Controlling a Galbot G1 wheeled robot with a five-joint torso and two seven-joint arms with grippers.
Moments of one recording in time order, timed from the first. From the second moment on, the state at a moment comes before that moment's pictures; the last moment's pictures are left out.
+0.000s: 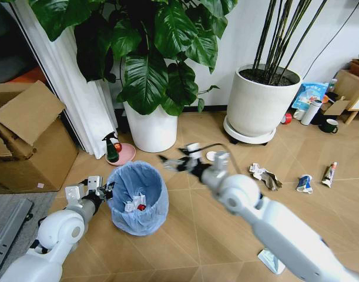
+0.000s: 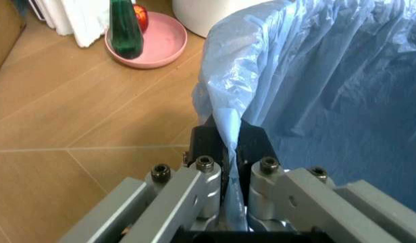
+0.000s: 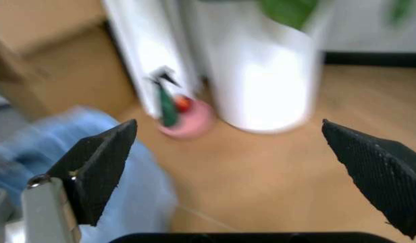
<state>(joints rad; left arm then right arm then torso) 1.28 -0.96 -0.48 -1.98 -0.80 0.58 -0.24 -0.93 0.94 0.07 1.96 0.81 -0.40 0.07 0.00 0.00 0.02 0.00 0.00</state>
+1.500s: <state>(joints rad) 1.38 -0.96 -0.50 -2.07 -0.75 0.55 -0.19 -1.70 1.19 0.74 1.41 0.33 0.09 -0.26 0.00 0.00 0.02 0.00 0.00</state>
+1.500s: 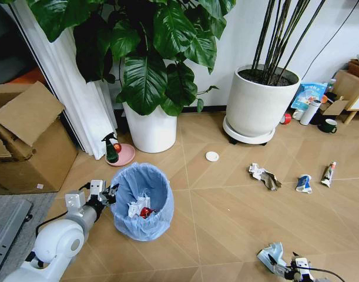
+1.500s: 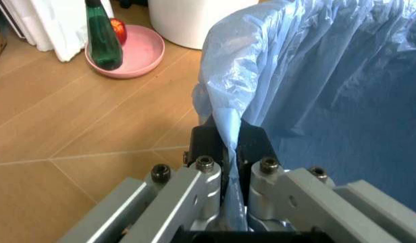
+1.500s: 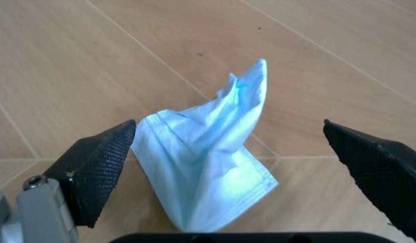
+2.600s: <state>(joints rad) 1.38 -0.95 -0.48 -2.09 -0.75 0.55 -0.23 -1.57 1.20 0.67 1.23 0.39 0.11 -0.26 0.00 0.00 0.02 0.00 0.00</state>
